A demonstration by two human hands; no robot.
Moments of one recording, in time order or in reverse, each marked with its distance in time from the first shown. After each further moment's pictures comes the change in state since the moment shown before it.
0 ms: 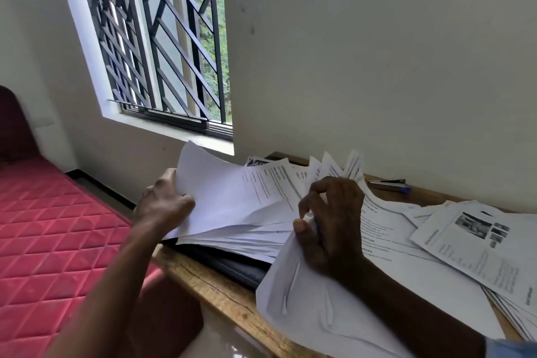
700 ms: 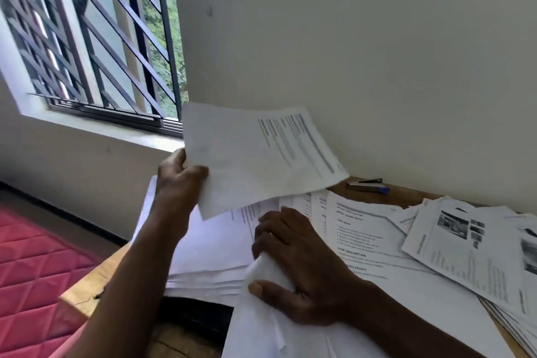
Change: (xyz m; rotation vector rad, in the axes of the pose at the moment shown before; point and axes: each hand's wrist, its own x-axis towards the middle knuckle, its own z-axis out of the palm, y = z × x) left_hand 0.058 0.070 0.066 -1.026 -0.205 0.062; right_hand 0.007 0.000 0.002 0.141 -0.704 -0.069
